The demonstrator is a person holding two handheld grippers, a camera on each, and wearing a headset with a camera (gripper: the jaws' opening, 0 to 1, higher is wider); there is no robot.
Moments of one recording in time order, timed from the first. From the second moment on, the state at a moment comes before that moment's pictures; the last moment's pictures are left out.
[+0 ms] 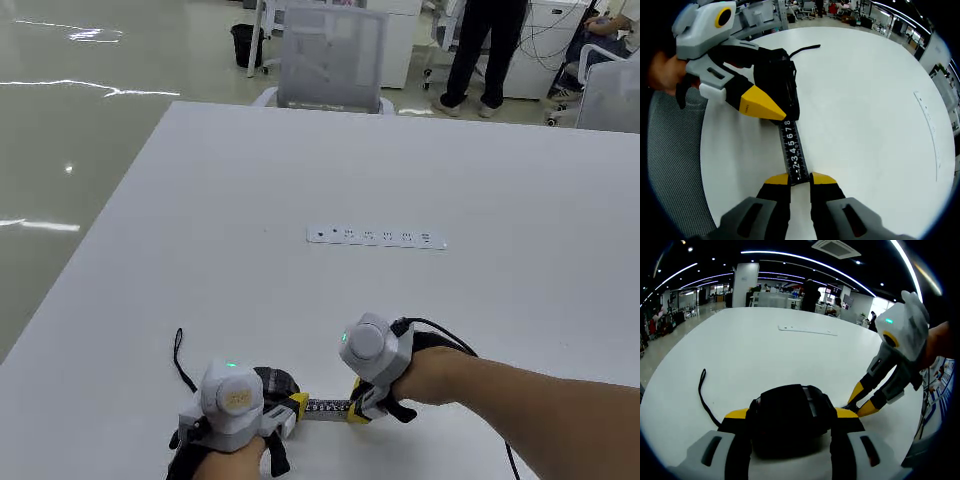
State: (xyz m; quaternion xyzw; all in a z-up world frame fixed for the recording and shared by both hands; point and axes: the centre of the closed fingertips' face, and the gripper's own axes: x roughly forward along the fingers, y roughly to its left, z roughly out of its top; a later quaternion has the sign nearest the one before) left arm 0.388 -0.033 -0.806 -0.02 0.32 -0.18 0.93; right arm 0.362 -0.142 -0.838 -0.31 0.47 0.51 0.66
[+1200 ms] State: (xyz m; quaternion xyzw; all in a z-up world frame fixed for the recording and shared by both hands) left arm 0.388 -0.033 -0.806 -0.03 0.31 -0.18 0.93; right arm 0.361 -0.128 -0.836 -0.30 0.45 0.51 0.67
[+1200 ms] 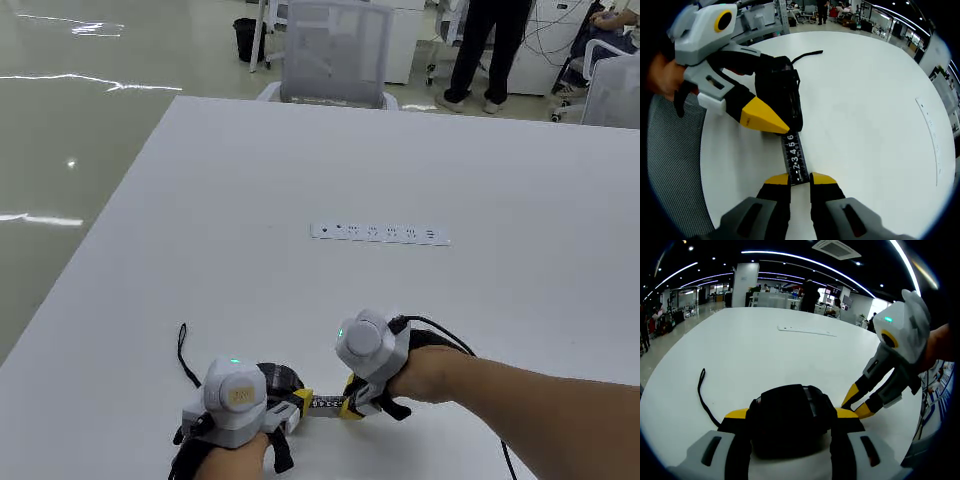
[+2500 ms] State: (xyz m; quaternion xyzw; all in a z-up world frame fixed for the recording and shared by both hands) left arm 0.388 -0.031 -0.805 -0.04 0.31 -0.18 0.93; right arm 0.365 -0.114 -0.834 -0.31 0.43 0.52 0.67
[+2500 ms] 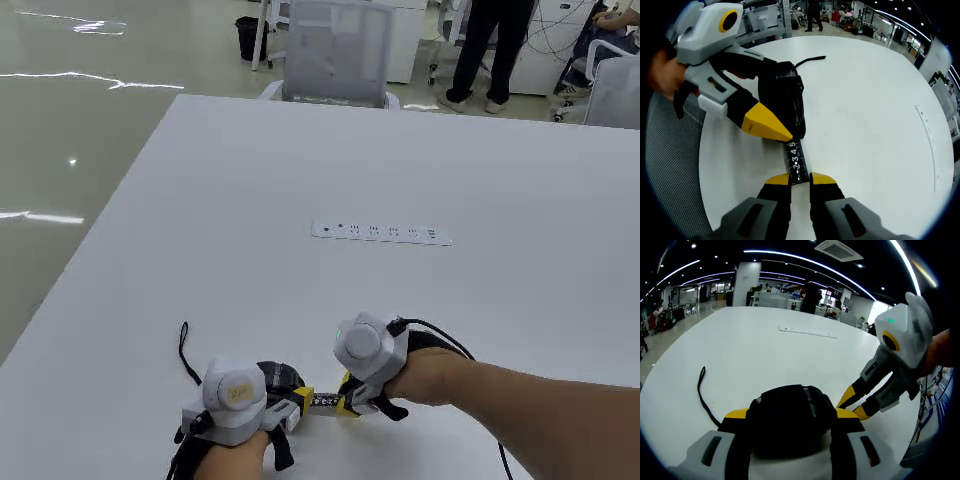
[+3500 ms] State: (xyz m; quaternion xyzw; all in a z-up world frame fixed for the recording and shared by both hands) left arm 0.387 -0.030 -0.803 -0.07 0.30 -0.19 0.93; right arm 0.365 -0.082 -0.835 -0.29 0.40 0.55 0.68
